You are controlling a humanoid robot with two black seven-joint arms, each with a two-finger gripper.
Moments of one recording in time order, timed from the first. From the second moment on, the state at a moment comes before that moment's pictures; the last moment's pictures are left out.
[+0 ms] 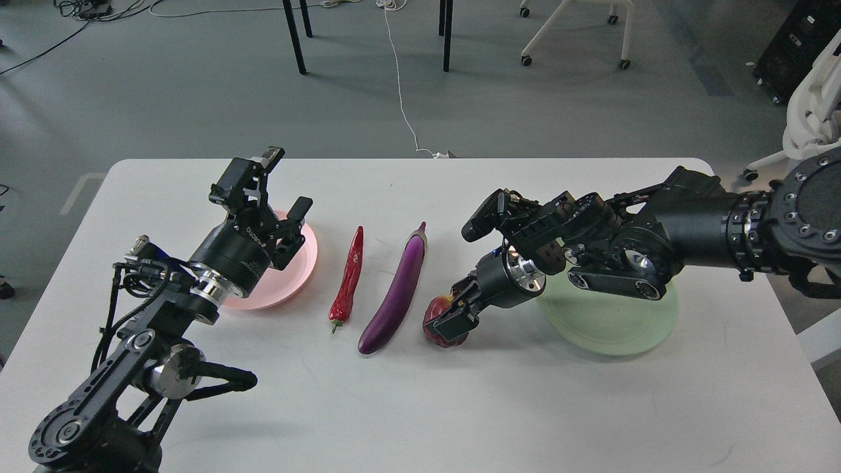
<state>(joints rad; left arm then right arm) -0.11 0.19 -1.24 -1.48 0.86 -0.14 -0.16 1.47 -0.06 -0.78 0.97 -1.12 0.18 0.49</state>
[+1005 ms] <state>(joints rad) -0.11 0.19 -1.23 -1.49 0.87 -0.15 -0.15 1.57 -0.56 -0.89 1.16 -1.33 0.18 0.49</state>
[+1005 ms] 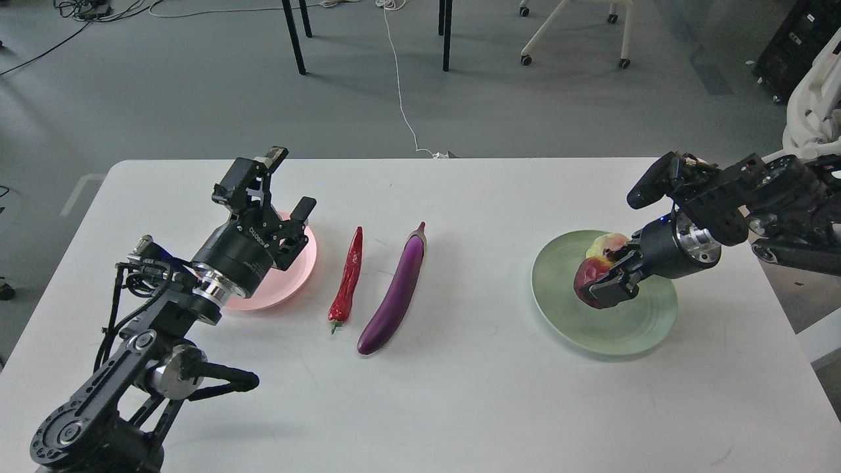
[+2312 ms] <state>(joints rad) -0.50 0.46 -0.72 -1.51 1.75 -0.25 -0.13 0.80 -0.62 0.21 1.04 0.06 0.27 0.49</state>
